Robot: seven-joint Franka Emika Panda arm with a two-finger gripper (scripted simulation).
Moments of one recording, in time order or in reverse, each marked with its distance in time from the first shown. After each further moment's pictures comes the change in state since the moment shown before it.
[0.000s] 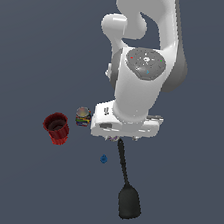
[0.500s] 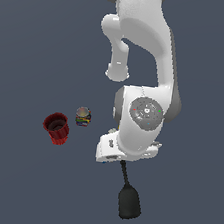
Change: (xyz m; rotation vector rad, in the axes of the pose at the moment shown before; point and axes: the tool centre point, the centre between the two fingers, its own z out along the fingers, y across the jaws) arm 0.048 -0.017 0.080 -0.003 0.010 -0.084
